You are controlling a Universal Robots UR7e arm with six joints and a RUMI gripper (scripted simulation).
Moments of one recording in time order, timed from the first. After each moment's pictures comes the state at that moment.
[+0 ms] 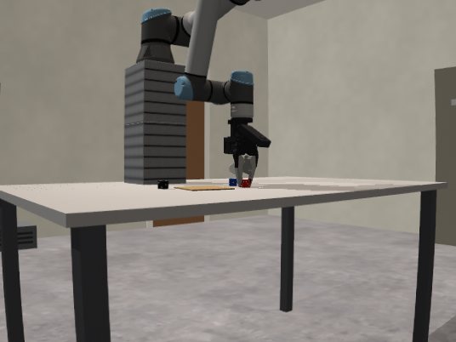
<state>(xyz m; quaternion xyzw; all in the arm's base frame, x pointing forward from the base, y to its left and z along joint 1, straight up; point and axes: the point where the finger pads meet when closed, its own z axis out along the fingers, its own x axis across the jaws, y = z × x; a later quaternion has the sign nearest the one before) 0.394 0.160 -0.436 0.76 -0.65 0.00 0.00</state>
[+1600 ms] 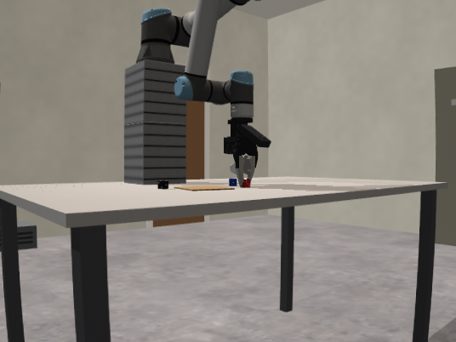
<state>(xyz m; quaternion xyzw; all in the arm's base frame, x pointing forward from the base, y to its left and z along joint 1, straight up) 0.394 0.160 -0.436 0.76 -0.65 0.00 0.00</state>
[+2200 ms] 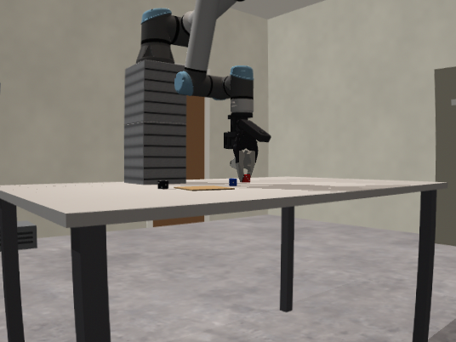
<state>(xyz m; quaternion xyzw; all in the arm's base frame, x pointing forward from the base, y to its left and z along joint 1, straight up) 0.394 0.160 -0.419 0.76 -0.65 0.00 0.00</state>
